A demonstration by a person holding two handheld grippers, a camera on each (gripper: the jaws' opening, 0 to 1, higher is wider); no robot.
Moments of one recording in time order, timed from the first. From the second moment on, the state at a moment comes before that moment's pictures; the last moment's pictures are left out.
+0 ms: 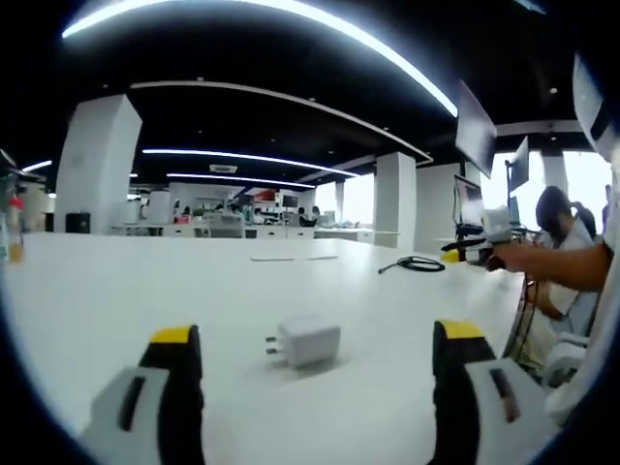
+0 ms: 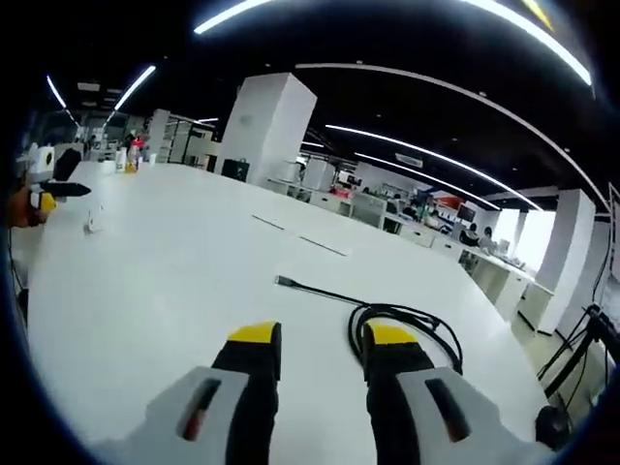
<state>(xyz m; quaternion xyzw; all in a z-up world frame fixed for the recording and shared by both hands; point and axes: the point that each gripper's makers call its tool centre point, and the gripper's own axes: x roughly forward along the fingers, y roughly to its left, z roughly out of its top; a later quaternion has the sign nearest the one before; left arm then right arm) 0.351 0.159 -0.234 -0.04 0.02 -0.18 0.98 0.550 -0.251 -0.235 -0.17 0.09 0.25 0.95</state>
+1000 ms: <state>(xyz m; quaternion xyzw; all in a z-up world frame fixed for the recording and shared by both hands) 0.351 0.166 -0.236 -0.04 0.02 -0.18 0.98 0.599 -0.272 -0.274 -0.19 0.23 0.28 0.91</state>
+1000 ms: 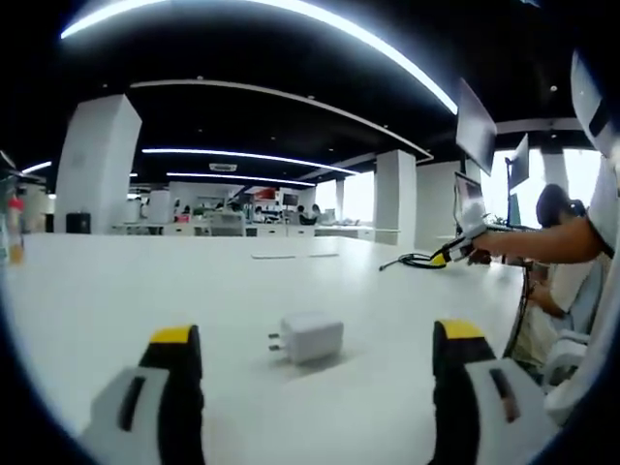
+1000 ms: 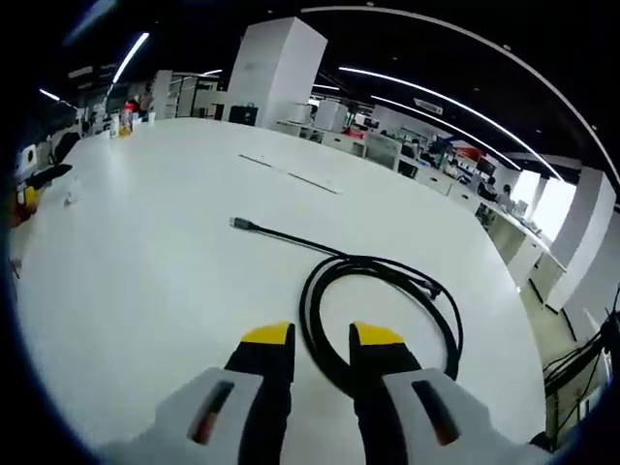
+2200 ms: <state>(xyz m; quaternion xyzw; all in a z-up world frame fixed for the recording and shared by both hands) 0.352 0.164 -0.227 -0.01 0.02 -0.18 0.98 0.594 -0.264 -0.295 -0.30 0.31 0.33 0.84</state>
